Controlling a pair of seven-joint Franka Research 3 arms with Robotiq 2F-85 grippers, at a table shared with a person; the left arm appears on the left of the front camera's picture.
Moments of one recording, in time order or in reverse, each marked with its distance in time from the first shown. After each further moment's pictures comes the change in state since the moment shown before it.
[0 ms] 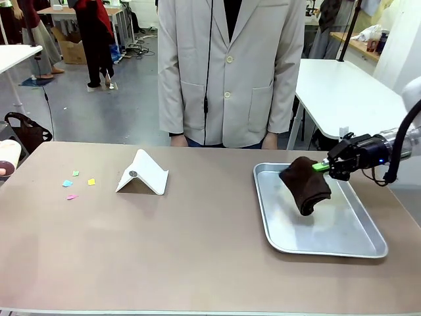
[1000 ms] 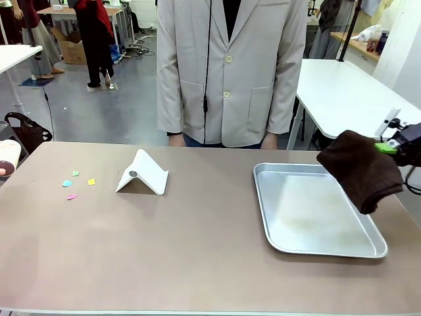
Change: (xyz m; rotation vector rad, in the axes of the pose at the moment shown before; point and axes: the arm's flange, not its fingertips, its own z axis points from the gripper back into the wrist) left arm 0.000 0.000 0.000 0.000 0.000 -0.001; right arm -0.132 0.069 0.026 0.355 0.101 0.167
